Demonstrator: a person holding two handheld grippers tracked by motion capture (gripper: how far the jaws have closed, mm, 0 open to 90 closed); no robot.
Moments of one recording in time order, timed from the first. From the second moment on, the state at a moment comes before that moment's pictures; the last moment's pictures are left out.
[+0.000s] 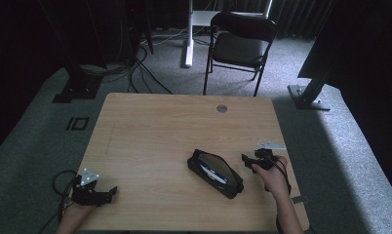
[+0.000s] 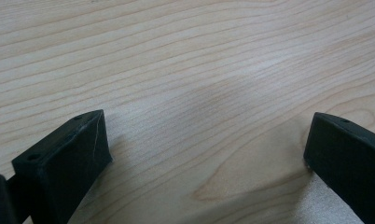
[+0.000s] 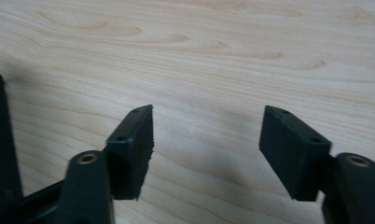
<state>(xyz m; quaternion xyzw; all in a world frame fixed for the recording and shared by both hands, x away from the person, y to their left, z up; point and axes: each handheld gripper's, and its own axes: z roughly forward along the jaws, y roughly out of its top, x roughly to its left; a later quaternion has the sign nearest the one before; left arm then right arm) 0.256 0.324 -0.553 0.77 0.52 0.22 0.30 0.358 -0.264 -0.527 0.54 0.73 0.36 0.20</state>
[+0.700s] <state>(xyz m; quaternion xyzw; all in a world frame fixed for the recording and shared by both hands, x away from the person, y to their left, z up) 0.256 0.324 -0.553 0.77 0.52 0.22 0.30 0.345 -0.282 -0.538 0.59 0.70 0.32 0.24</state>
